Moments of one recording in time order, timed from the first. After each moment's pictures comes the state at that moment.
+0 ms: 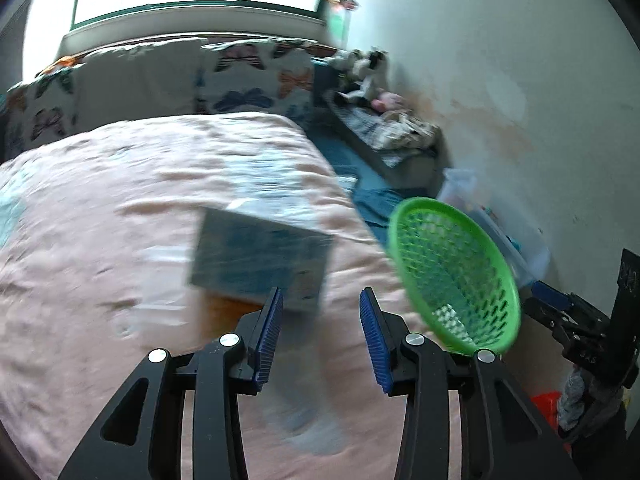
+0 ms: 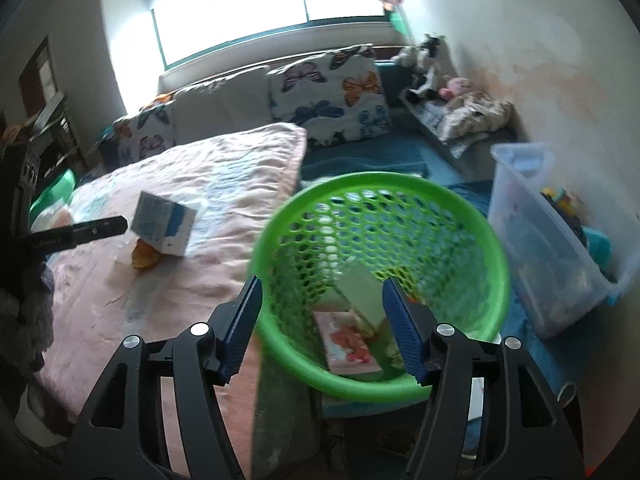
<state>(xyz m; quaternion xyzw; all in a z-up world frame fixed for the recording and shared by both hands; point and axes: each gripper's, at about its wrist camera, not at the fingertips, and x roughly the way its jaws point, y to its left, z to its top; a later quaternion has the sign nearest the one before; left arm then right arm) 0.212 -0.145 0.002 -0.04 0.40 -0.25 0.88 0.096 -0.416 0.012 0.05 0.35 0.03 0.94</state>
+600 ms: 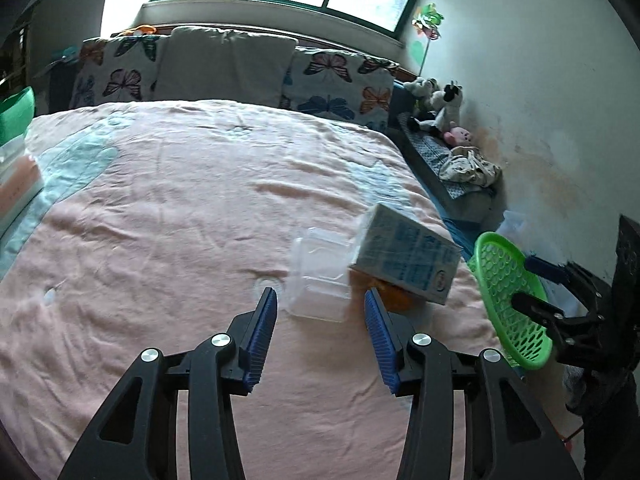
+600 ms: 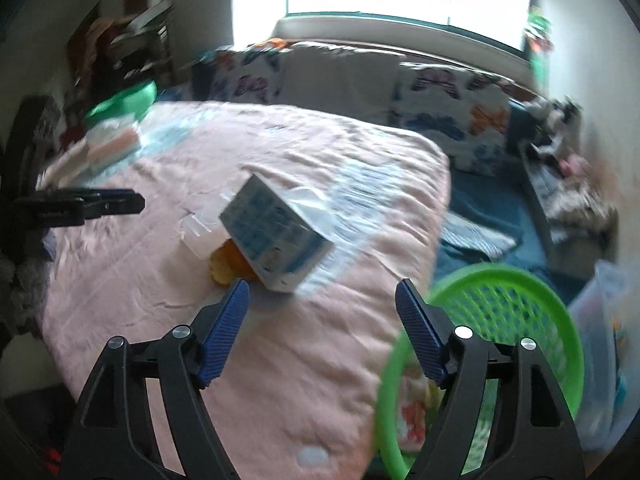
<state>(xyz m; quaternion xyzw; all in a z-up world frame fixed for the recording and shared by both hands) 0.208 -0.032 -0.006 -0.10 0.41 -0.15 0.90 0.193 -0.282 0.020 -0.12 0.36 0.20 0.90</state>
